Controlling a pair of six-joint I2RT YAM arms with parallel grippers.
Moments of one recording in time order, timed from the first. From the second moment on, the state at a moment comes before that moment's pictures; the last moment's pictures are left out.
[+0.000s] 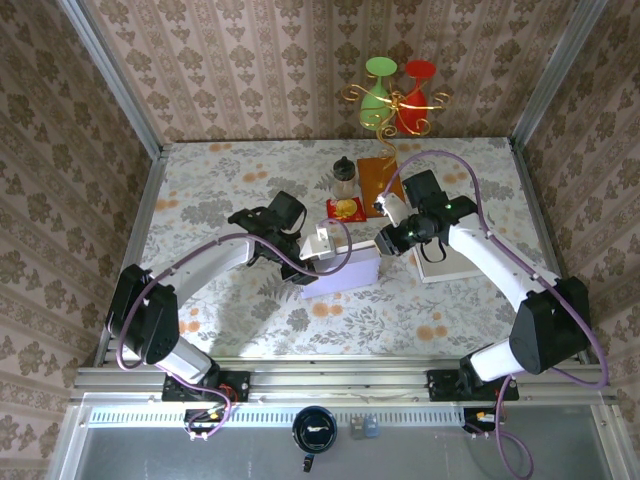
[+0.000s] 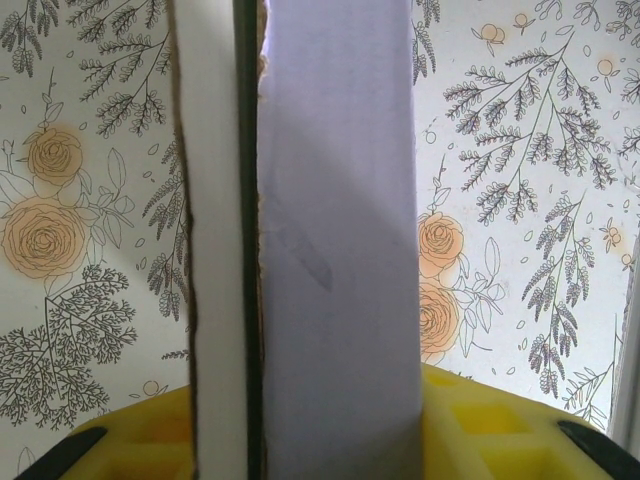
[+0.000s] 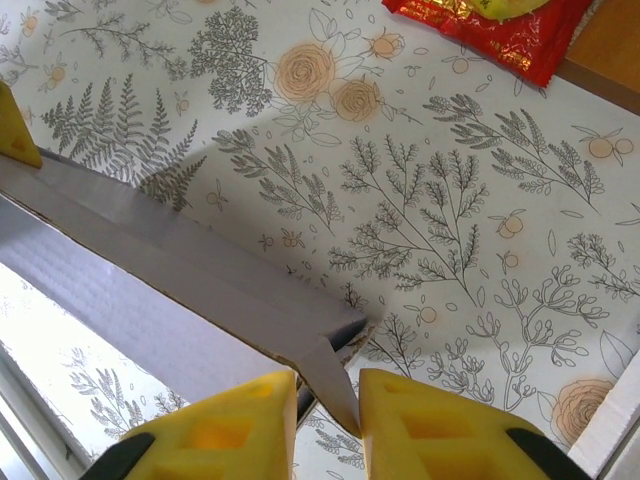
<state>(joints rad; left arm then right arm) -0.69 1.54 1.15 -0.81 0.41 0.65 0.36 1.45 1.18 -0.80 -0.34 -0.15</state>
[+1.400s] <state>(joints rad) -0.68 1.56 1.17 -0.80 0.41 0.60 0.46 1.40 1.12 -0.70 -0.15 0.18</state>
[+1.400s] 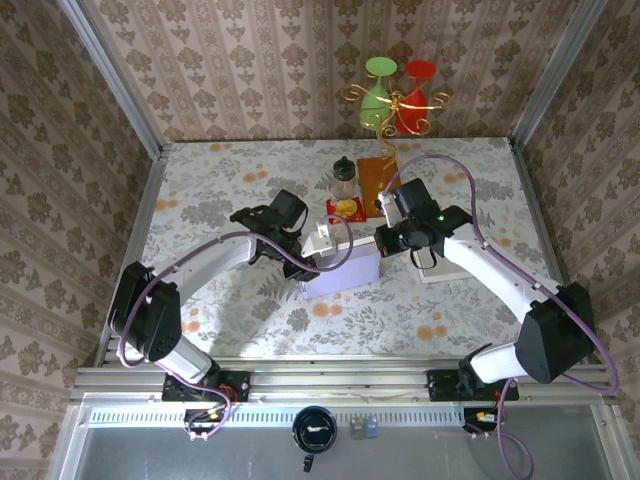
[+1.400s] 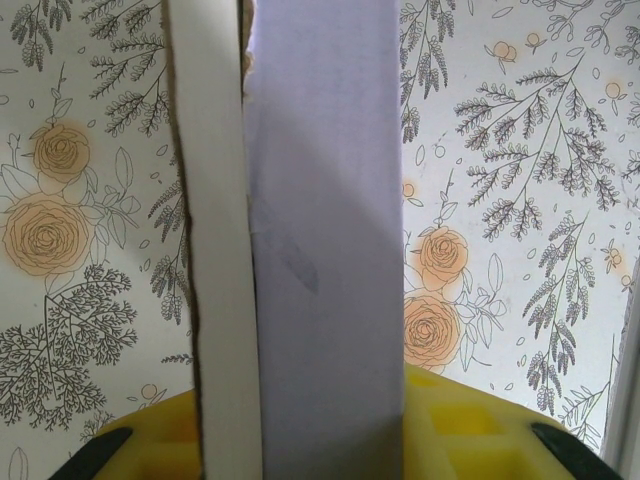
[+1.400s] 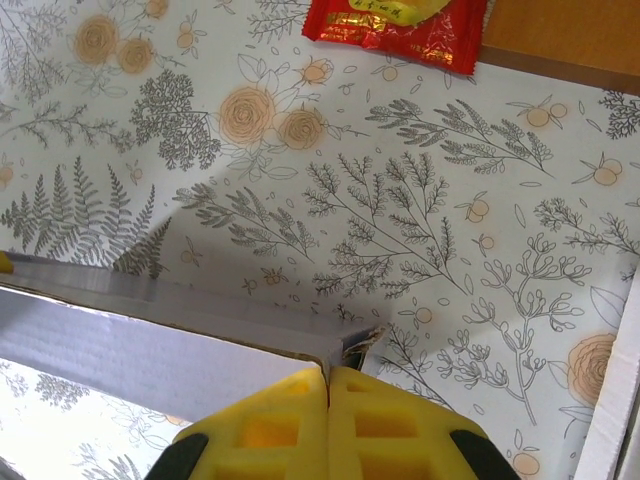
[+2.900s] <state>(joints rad) -0.69 1.50 1.10 -0.66 0.36 0.43 0.65 1.22 0.84 -0.42 0.18 0.37</state>
